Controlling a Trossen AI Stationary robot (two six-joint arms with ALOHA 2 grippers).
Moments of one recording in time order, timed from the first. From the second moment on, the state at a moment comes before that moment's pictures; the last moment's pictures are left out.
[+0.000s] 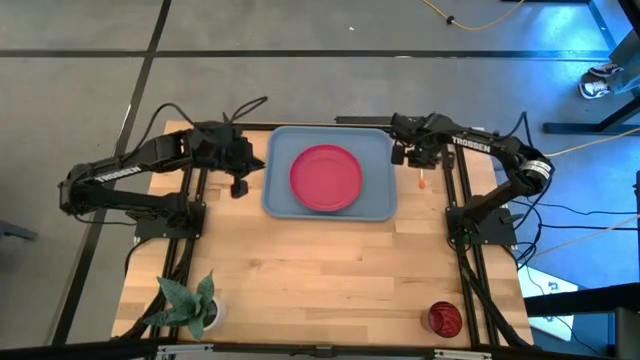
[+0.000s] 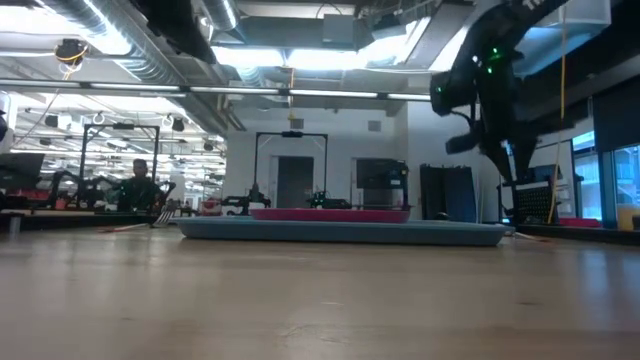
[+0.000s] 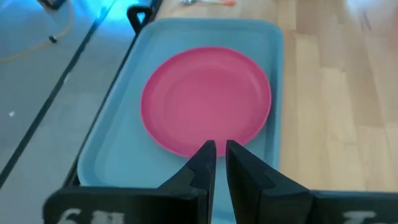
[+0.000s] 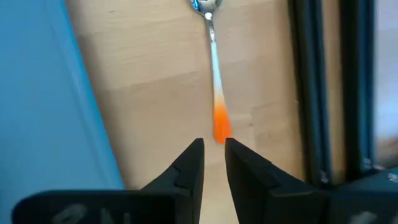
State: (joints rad) left arm 0.34 0.93 1.01 -0.71 0.02 0.17; right arm -0.69 1.51 1.04 -1.16 0.20 1.11
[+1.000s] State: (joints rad) left arm 0.39 0.98 1.01 -0.64 0.02 0.19; right arm -0.80 1.57 0.84 -0.84 0.34 1.04
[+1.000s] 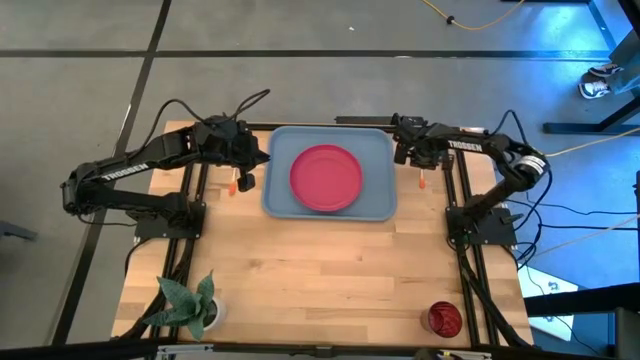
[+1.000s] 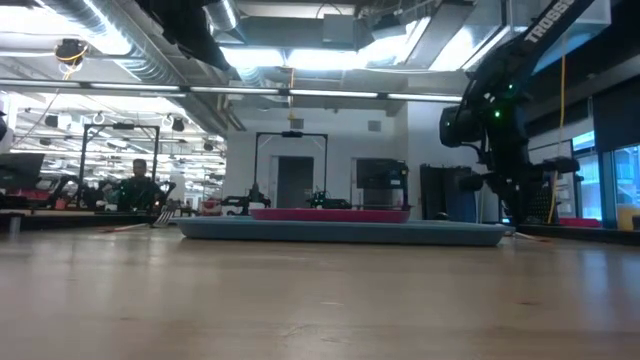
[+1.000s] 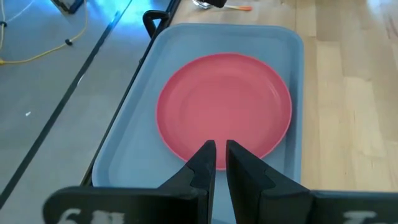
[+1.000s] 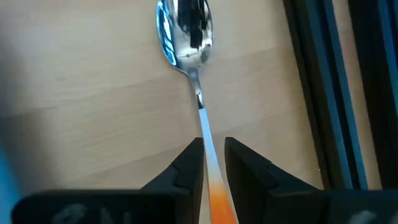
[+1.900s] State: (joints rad) left arm 0.39 0.98 1.01 -0.64 0.02 0.19; right arm -0.86 1.70 0.84 -0.74 0.33 0.91
